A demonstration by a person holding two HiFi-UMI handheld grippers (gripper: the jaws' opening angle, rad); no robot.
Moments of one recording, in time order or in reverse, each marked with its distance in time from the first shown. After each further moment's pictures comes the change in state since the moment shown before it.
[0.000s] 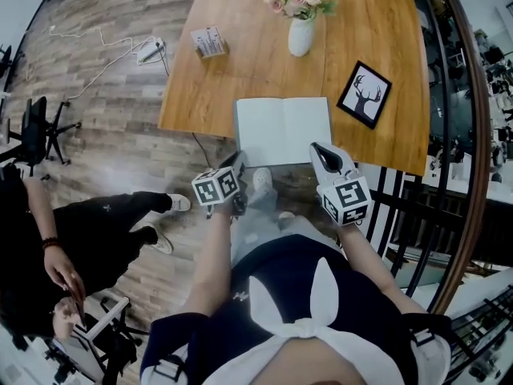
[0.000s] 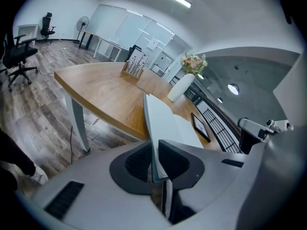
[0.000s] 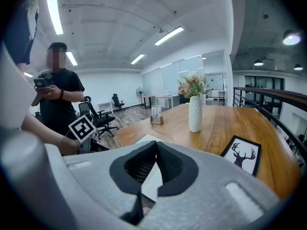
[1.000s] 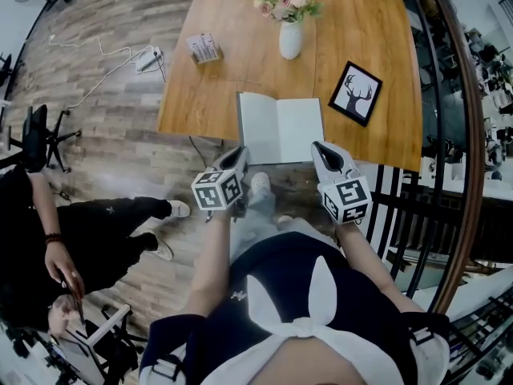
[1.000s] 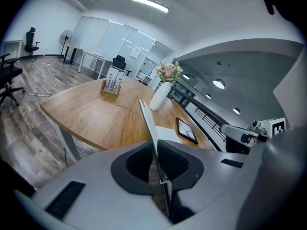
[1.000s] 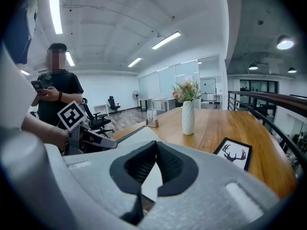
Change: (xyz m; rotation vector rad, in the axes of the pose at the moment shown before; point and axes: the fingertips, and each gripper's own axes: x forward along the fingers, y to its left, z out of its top) left arm -0.023 -0.069 0.034 0.164 -0.067 -0.073; right arm -0.021 -0.015 0.006 0.007 -0.036 -0.052
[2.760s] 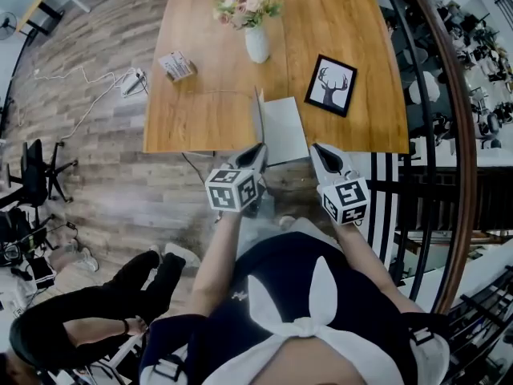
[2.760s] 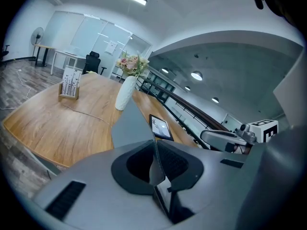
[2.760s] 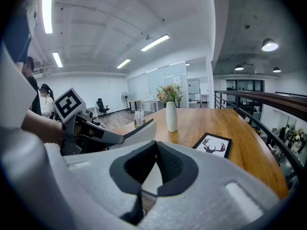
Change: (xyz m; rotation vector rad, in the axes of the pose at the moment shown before) left arm 0.040 -0.121 0.006 0.162 0.071 -0.203; right arm -0.051 -0.042 -0.014 0.063 -0.011 -0.127
